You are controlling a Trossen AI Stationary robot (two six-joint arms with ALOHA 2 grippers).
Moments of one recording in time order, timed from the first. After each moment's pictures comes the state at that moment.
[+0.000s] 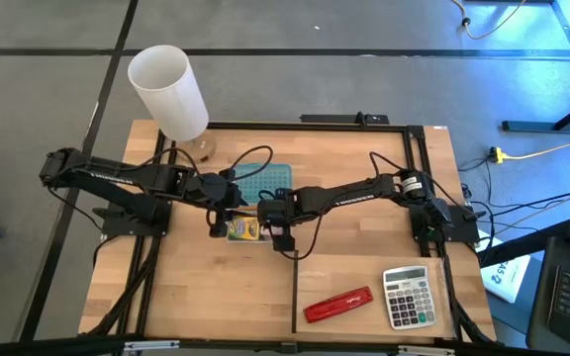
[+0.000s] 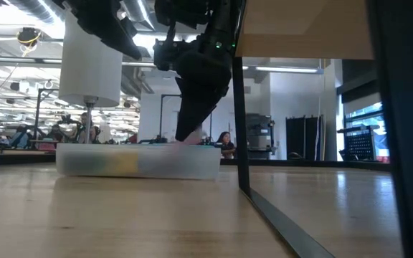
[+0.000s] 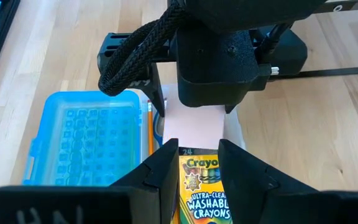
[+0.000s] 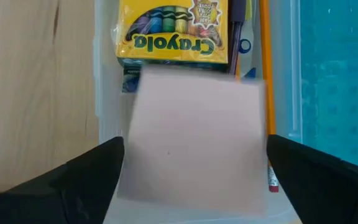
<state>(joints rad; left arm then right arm) -0.09 1.10 0.89 -0.56 -0.11 0.00 0.09 2.17 1.74 -0.74 0.11 0.04</state>
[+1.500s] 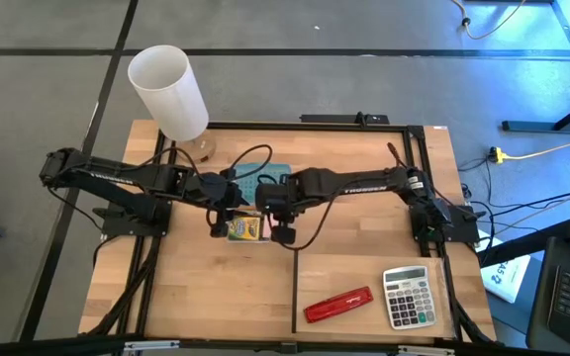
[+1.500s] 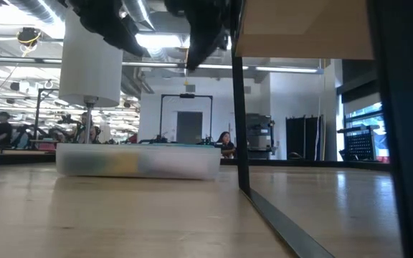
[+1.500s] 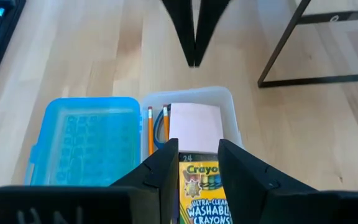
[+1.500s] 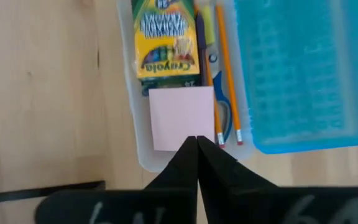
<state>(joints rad) -0.09 1.10 0.89 -0.53 -0.11 0.00 0.09 2.16 2.13 -1.17 0.08 0.18</state>
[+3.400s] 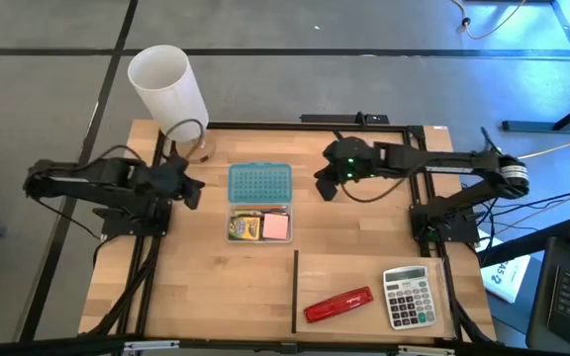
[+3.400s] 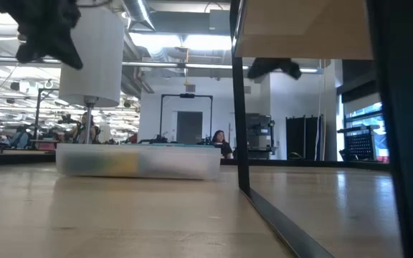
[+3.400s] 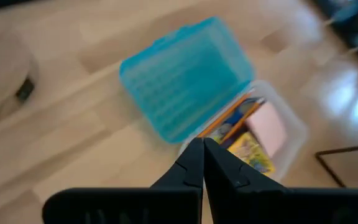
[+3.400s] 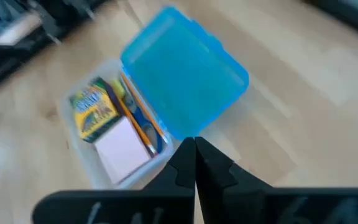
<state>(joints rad) -0.06 0.61 0.74 -0.94 -0.40 -0.95 -0.19 1.37 1.06 -0.43 0.03 0.49</state>
